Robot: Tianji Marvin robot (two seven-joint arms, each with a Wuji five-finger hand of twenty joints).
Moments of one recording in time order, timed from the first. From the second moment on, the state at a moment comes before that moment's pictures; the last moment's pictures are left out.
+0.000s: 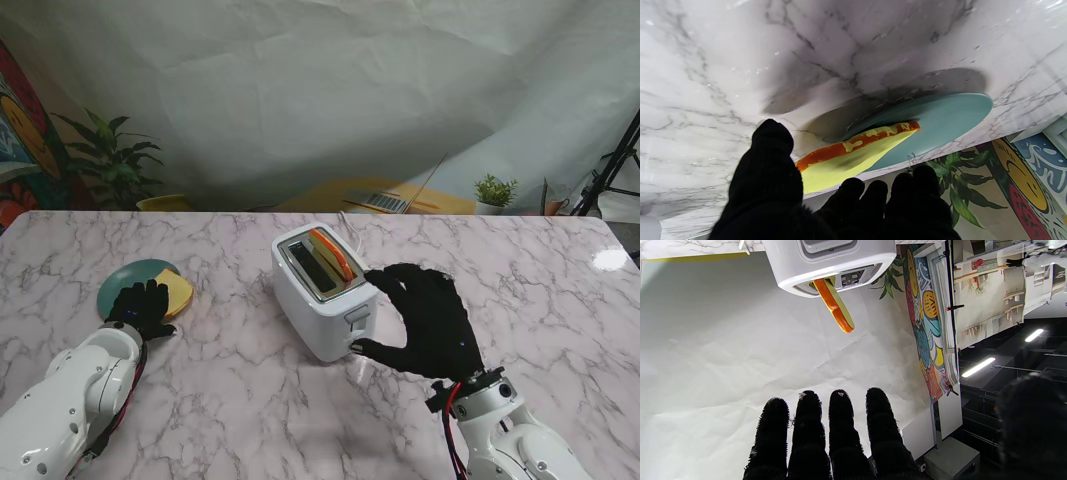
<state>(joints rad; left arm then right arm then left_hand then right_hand) 1.50 -1.00 -1.28 -1.40 1.29 0.13 -0.19 -1.98 -1.11 1.35 -2.03 -1.02 -0.16 -0.37 0.97 -0.15 0.00 -0.03 0.25 0.43 0.04 0.38 0.25 0.33 0.04 0.26 0.14 0.25 0.34 0.26 0.11 0.09 0.48 0.27 0.20 -0.33 0.52 -0.13 0.36 0.13 0.36 0.31 0.31 0.20 0.60 0.30 0.34 0.16 0.33 0.25 0.00 0.17 0.90 0.22</state>
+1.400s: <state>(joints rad) 1.49 -1.00 -1.26 -1.39 1.28 0.14 -0.17 -1.97 -1.11 1.33 -2.02 -1.01 -0.15 -0.37 1.21 -0.06 0.18 -0.03 0.35 0.37 0.16 0.40 0.30 0.27 0.28 0.28 0.28 0.21 0.40 0.31 0.16 0.08 0.64 0.32 0.21 -0.28 0.52 -0.13 0.36 0.13 0.36 0.31 0.32 0.20 0.60 0.30 0.37 0.16 0.33 0.25 0.02 0.17 0.90 0.22</state>
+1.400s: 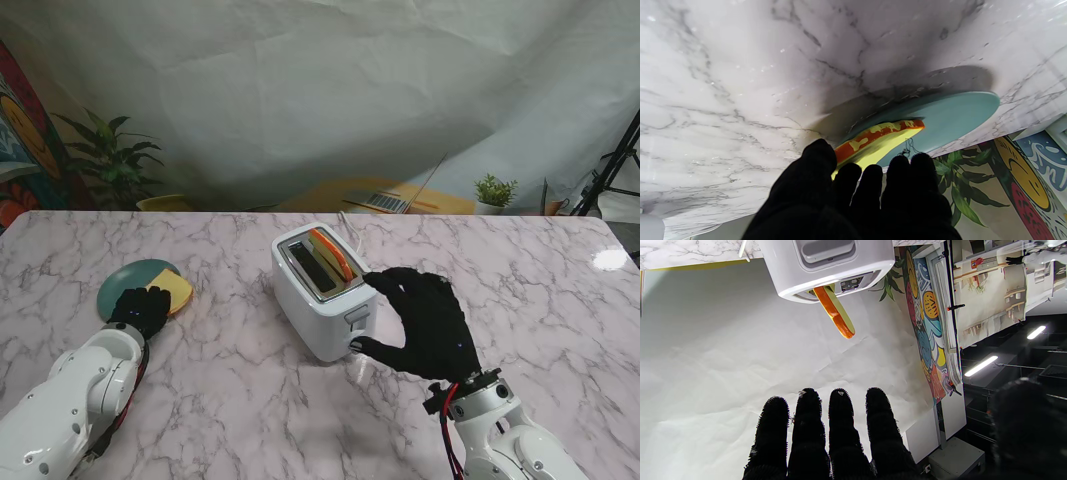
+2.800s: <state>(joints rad) 1.50 -1.02 -1.28 -1.38 1.25 0.19 -0.09 -1.97 -1.11 1.33 -2.01 -1.02 -0.15 -0.38 1.22 -0.05 0.26 -0.05 0.41 0.22 0.57 0.38 0.56 0.15 0.35 0.29 0.50 0.16 0.44 0.32 0.29 0.07 0.73 0.35 0.22 -0.27 0.53 -0.13 0.36 0.13 0.36 0.32 0.34 0.19 0.60 0.30 0.38 0.16 0.33 0.25 0.03 0.17 0.90 0.22</state>
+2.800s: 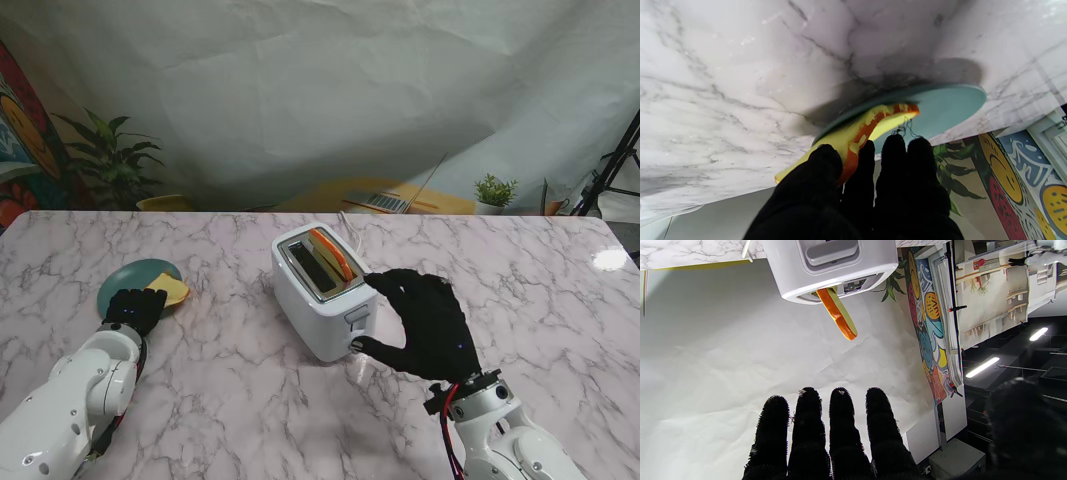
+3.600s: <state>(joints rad) 1.46 -1.05 -1.46 -1.44 1.13 0.09 0.12 -1.96 -1.11 1.33 -2.00 -1.01 -0.16 -0.38 1.22 -0.14 0.30 -0.09 0.48 0.06 0.88 0.47 0.81 0.10 0.44 0.57 0.75 0.12 0.54 0.57 0.43 0.07 0.93 0.40 0.22 -0.27 0.53 -0.13 0.36 0.13 0.36 0.32 0.34 0.19 0.60 0.30 0.38 0.16 0.33 0.25 0.03 0.17 0.90 0.22</state>
